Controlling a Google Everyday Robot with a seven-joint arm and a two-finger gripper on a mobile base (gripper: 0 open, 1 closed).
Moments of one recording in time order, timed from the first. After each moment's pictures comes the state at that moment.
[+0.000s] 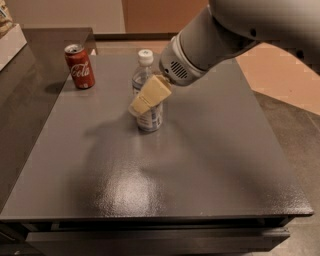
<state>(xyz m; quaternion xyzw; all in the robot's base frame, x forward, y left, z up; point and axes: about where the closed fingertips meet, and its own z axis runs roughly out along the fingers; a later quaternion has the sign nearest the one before) 0.537 0.011 0.939 -0.50 0.79 0.15 0.32</state>
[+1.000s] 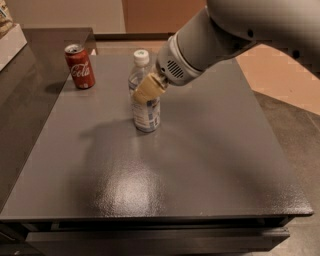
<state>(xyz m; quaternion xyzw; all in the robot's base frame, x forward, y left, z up) 0.539 0.019 0.940 -0.49 0.79 0.16 0.33</state>
